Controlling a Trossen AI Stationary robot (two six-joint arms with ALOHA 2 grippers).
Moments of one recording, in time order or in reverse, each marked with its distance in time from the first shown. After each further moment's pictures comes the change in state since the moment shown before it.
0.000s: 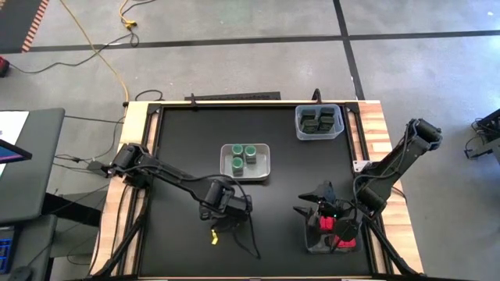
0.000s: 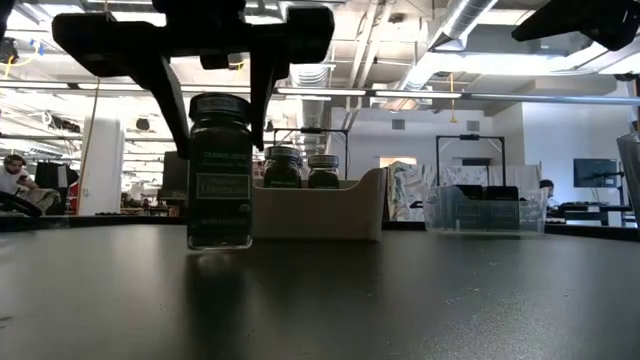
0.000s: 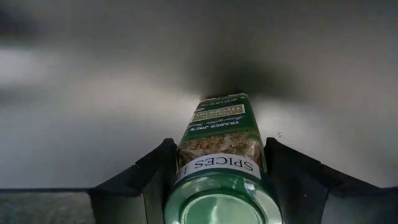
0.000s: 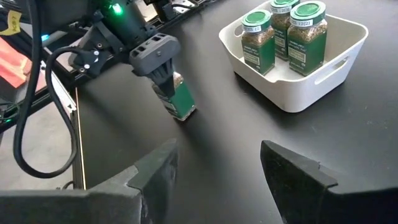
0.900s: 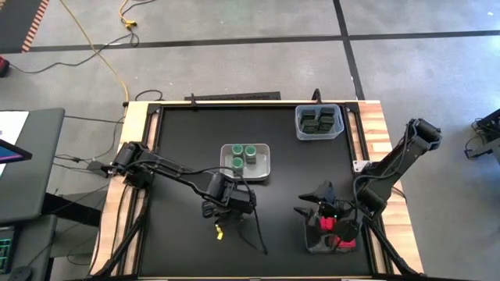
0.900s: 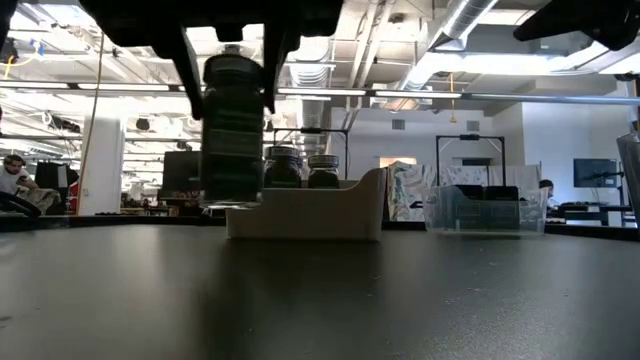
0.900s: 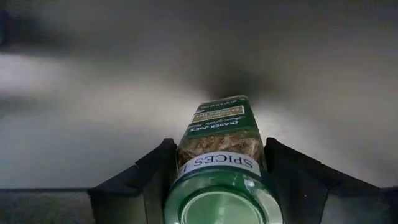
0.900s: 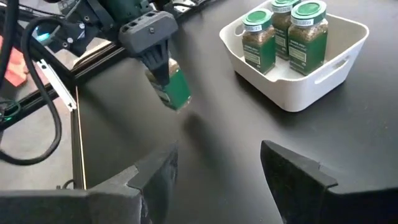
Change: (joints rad) left arm 0.043 0.000 0.113 -0.081 0.060 0.019; right arm 0.006 0.000 0.000 -0.003 0.000 0.000
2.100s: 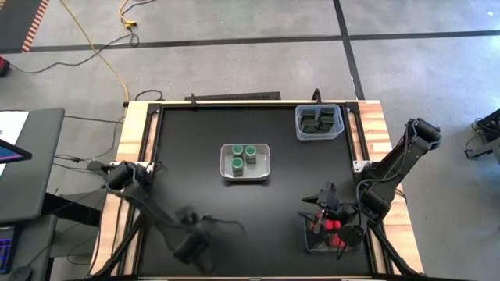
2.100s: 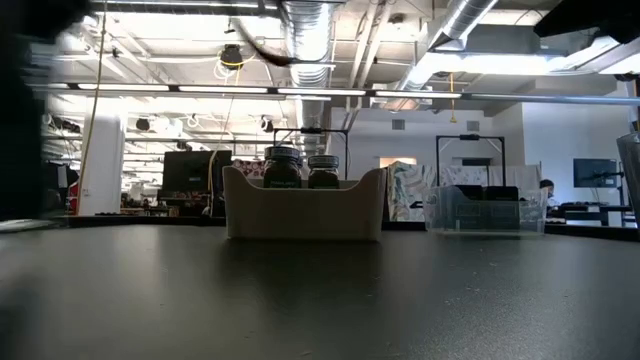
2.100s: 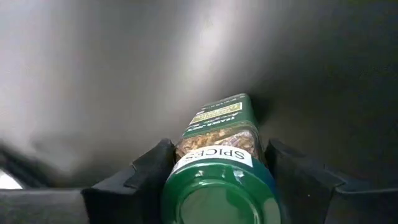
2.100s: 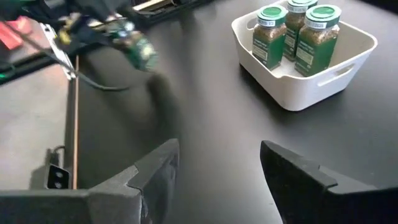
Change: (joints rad) left arm -0.421 0.070 -0.007 -0.383 -0.230 -2.284; right arm 0.053 0.000 0.000 -0.053 0.000 -0.100
